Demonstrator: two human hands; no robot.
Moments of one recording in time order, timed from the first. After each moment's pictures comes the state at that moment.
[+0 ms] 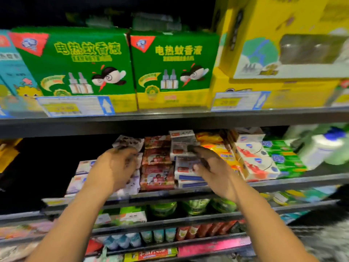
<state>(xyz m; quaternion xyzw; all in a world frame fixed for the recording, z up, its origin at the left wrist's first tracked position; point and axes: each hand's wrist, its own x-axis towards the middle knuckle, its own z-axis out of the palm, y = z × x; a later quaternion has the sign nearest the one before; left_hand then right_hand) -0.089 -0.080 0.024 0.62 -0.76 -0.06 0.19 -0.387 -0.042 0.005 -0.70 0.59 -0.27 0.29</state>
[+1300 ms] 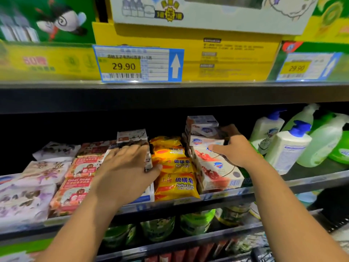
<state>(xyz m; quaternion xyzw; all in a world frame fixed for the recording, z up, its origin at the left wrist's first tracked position) -0.284 -0.077 -0.001 0.55 -0.83 0.05 0.09 -0.609 -0.113 -0.025 -0.59 0.71 -0.34 0.17</state>
